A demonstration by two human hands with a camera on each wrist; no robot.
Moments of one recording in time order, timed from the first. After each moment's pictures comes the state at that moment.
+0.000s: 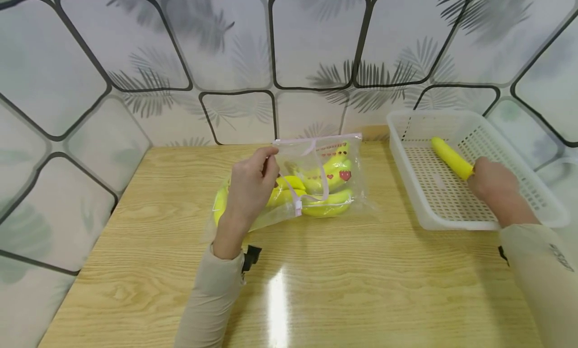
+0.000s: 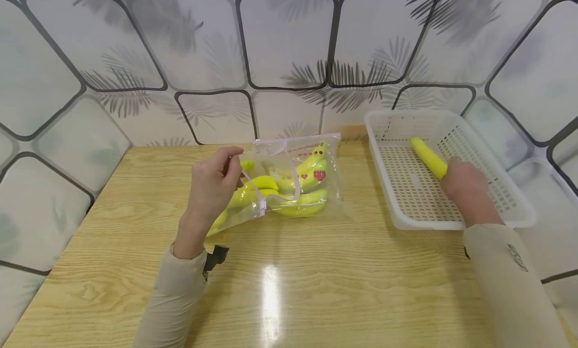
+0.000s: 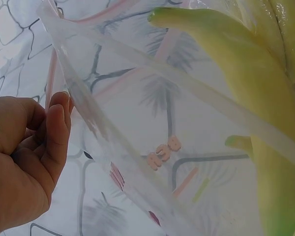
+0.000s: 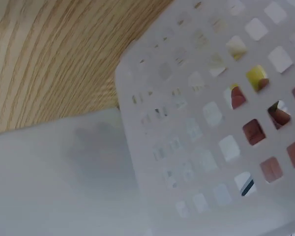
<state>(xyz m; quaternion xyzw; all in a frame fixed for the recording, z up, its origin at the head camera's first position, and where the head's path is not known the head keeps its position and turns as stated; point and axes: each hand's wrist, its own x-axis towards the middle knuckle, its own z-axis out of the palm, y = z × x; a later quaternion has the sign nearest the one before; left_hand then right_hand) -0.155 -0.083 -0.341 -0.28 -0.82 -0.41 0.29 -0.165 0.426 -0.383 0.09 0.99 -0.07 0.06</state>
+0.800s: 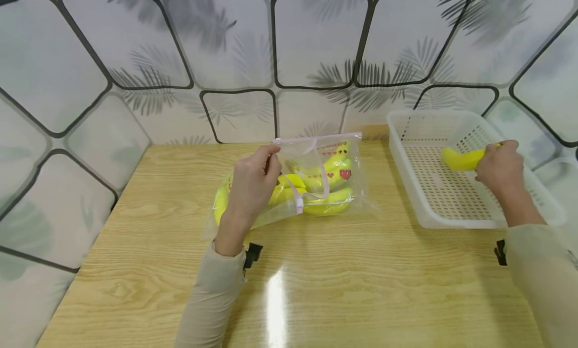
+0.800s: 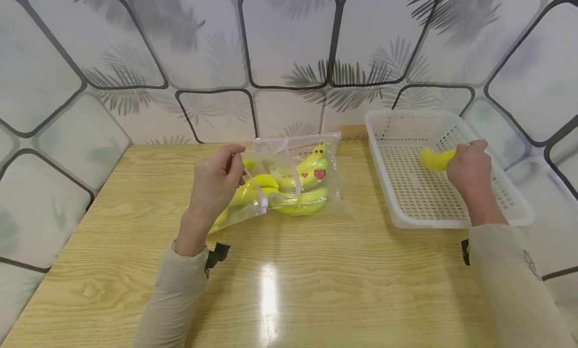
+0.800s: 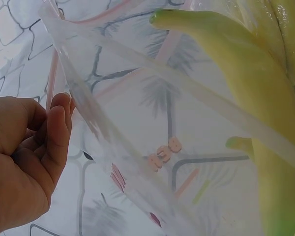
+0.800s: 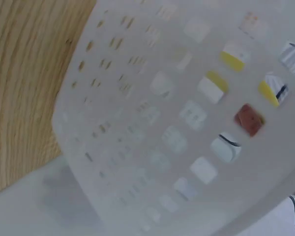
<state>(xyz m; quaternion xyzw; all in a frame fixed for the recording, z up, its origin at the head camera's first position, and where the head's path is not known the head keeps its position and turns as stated) -0.156 -0.082 -0.340 -0.28 -0.82 -0.41 0.29 -0.166 0.405 -0.355 0.26 0.91 -0.31 -0.06</state>
